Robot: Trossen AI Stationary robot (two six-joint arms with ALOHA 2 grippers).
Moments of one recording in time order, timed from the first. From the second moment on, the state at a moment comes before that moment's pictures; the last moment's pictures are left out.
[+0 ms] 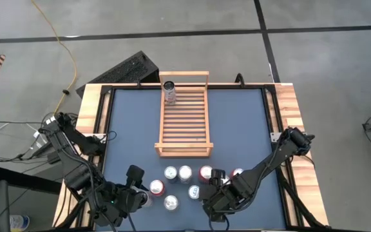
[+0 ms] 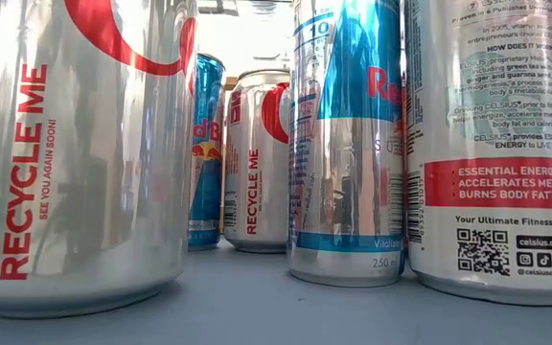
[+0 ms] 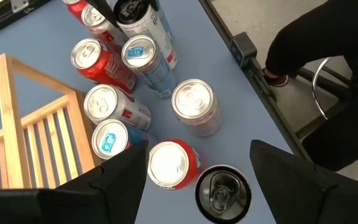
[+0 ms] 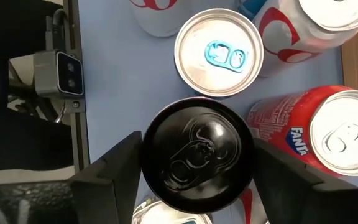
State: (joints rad) left arm -0.85 1.56 1.67 -1.02 -0.43 -0.23; right arm 0.63 1.95 1.79 -1.09 0.23 0.68
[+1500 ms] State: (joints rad) left arm -0.85 1.56 1.67 -1.04 -0.43 -0.22; right arm 0.62 1.60 1.78 -1.29 0.32 0.75
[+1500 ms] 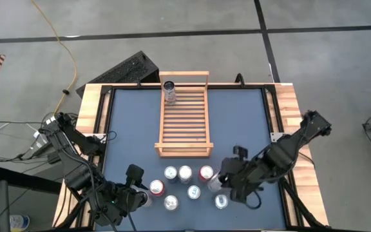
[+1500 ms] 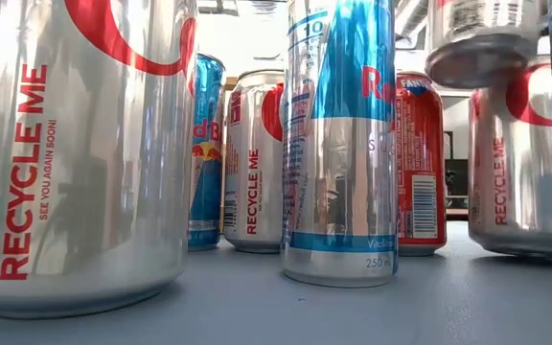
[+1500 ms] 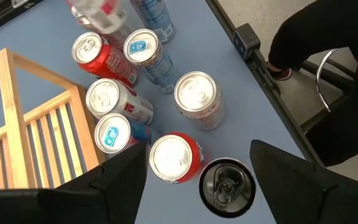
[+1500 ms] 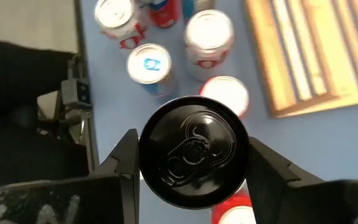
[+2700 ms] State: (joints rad) left arm -0.85 1.56 1.67 -1.06 -0.45 -0.20; right arm -0.06 1.46 1.78 -1.47 0.33 0.34
